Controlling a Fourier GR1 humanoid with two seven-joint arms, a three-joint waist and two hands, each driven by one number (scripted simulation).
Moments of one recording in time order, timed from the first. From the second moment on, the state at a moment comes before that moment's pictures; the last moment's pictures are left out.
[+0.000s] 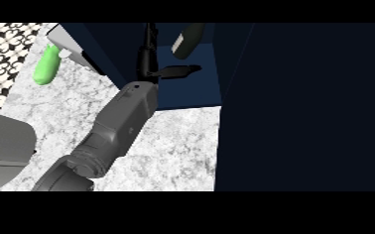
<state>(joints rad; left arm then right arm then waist) -1.09 0.00 0.02 -0.11 0.42 0.34 -0.86 -0.07 -0.01 0.09 -2.42 -0.16 0.20 0.57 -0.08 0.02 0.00</state>
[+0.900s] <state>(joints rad) -1.00 0.00 -0.12 -0.24 0.61 0.28 -0.86 -0.12 -0.01 0.12 -2.43 -0.15 0.15 0.63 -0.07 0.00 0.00</state>
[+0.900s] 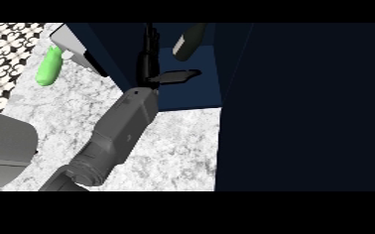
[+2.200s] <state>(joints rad) -0.33 0.02 -0.75 -1.31 0.63 0.81 -0.67 -0.08 -0.05 0.04 -2.46 -0.14 0.14 0.63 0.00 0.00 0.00</state>
